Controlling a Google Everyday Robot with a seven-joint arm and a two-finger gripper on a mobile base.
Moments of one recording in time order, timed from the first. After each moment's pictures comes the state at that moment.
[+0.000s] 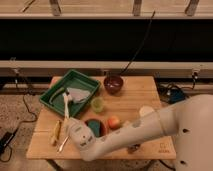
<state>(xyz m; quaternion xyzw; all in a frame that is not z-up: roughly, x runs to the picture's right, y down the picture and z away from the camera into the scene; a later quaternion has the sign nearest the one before) -0.193 0.169 0.763 0.22 -0.15 -0.58 0.77</state>
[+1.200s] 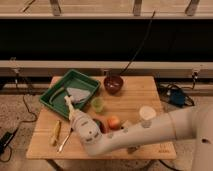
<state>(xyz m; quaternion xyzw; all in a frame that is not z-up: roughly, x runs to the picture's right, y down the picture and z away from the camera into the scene) -0.156 0.122 0.750 0.23 -0.11 -0.53 0.81</state>
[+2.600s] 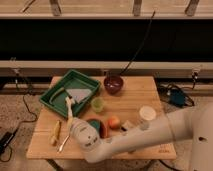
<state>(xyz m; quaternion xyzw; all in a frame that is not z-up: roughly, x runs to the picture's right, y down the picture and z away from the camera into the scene) -0.170 0.166 0.751 0.20 -0.15 -0.53 0.81</state>
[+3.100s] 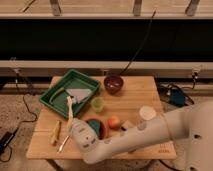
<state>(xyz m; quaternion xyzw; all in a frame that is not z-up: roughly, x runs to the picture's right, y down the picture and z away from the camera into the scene) -0.172 0.170 0.755 0.20 -0.14 -0.52 0.82</state>
